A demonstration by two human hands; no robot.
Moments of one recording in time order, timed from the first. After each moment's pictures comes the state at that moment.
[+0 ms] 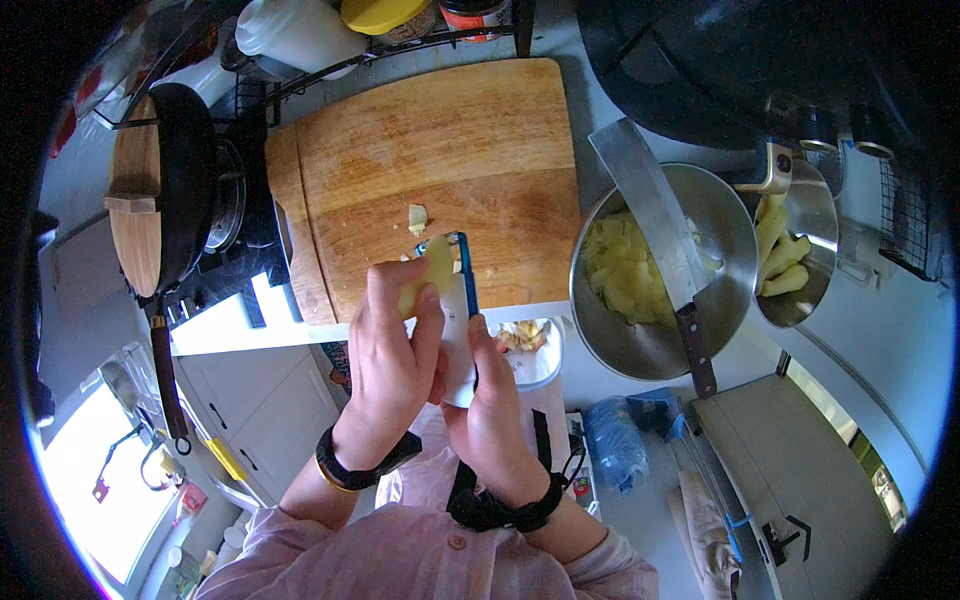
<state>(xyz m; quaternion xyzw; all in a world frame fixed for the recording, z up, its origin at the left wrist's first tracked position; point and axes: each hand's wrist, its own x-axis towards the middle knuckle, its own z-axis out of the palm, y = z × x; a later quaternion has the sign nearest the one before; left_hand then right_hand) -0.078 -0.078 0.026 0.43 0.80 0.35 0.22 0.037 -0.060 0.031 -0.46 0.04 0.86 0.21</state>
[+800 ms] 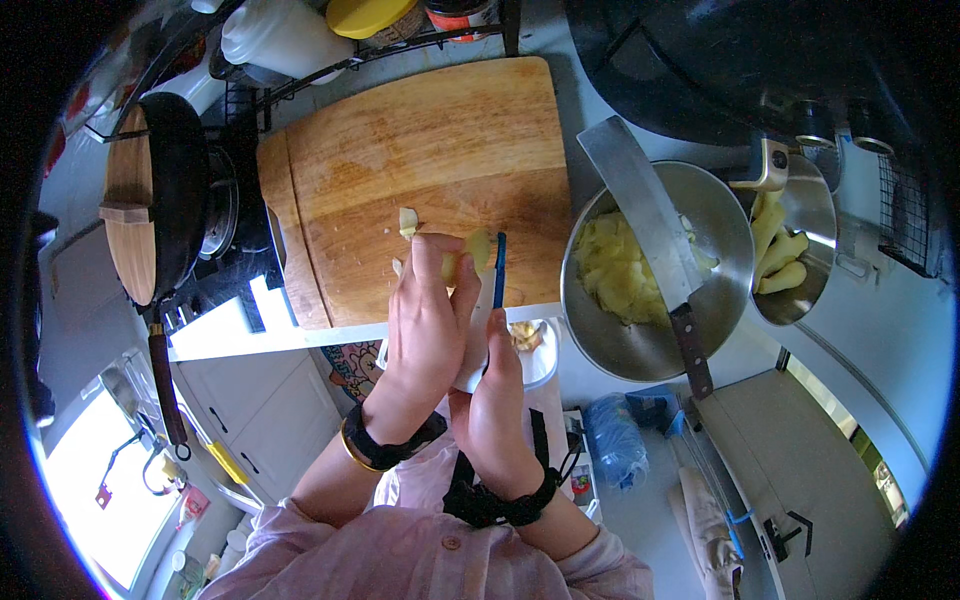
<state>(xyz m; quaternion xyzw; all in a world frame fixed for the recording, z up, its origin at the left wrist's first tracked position) -0.059 -0.045 -0.011 0.41 0.80 0.37 0.24 0.037 -0.055 0.022 -0.49 0.02 0.84 0.25</state>
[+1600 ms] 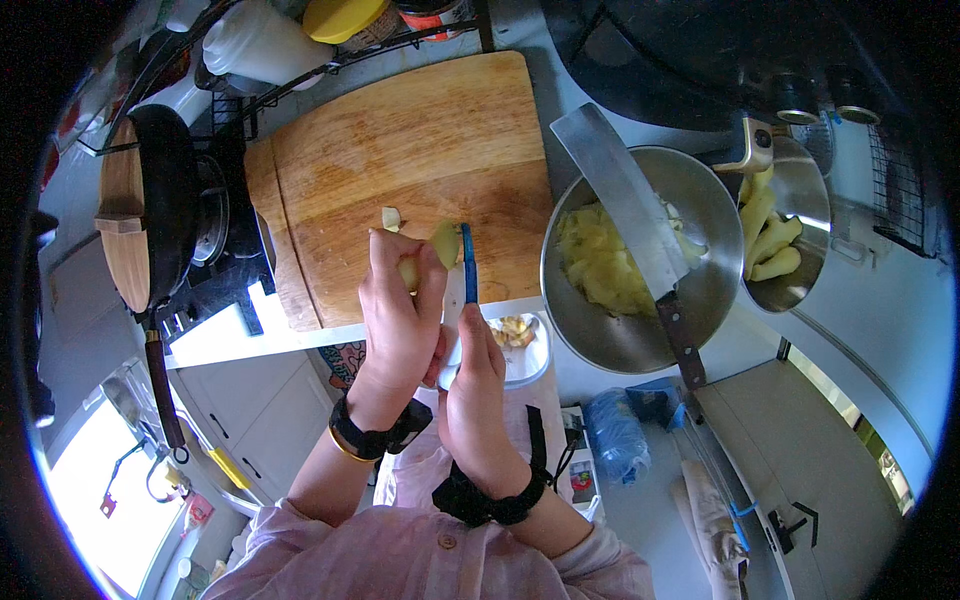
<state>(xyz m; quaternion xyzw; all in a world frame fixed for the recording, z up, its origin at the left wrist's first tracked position) -0.067 -0.050 -0.019 0.40 0.79 0.41 0.20 0.041 -0.066 0.002 -0.50 0.00 0.82 0.28</state>
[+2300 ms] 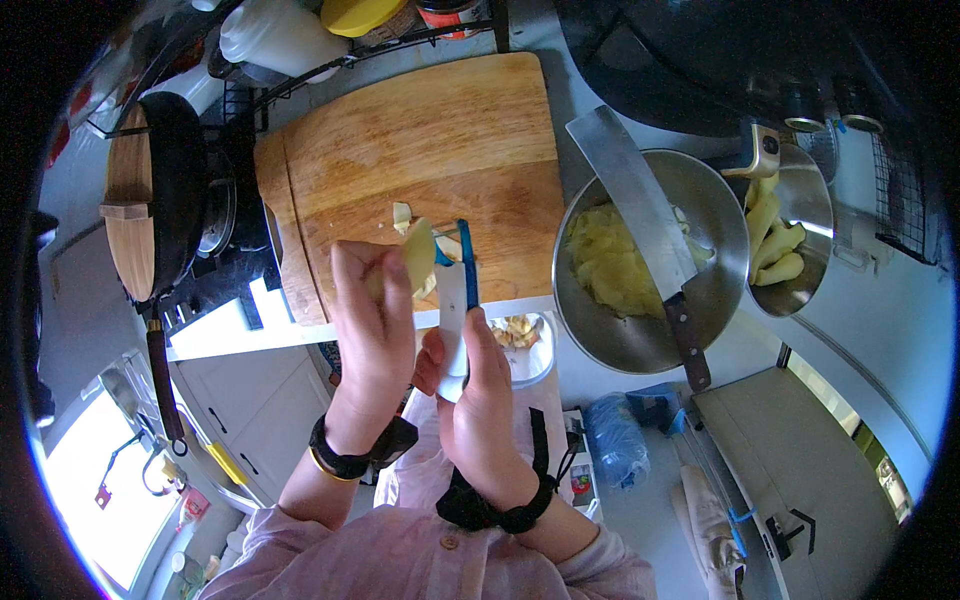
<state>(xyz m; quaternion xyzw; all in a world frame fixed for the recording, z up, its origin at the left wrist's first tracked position) -0.081 -0.063 0.016 0.38 0.80 0.41 0.20 0.030 -0.057 0.040 -0.50 0.02 0.82 0.28</state>
